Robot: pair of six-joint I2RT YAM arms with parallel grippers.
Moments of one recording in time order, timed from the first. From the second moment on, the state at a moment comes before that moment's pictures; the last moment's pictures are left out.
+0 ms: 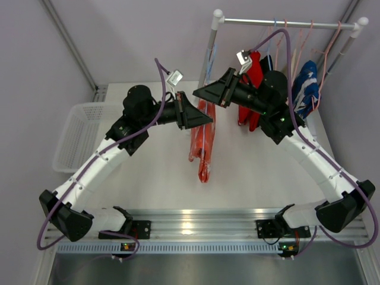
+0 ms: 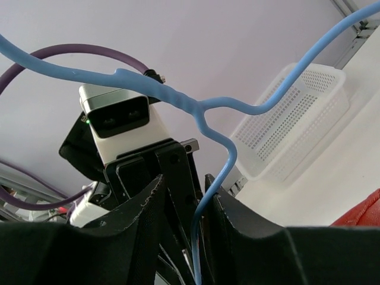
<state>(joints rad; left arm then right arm) -0.61 1.28 1.36 -0.05 0.74 -0.73 0.59 1.34 1.46 0.01 -0.55 0.96</state>
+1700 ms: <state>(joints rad) -0.73 0.81 0.78 -0.10 0.03 0.05 0.61 1.42 1.59 -0.15 -0.50 0.98</state>
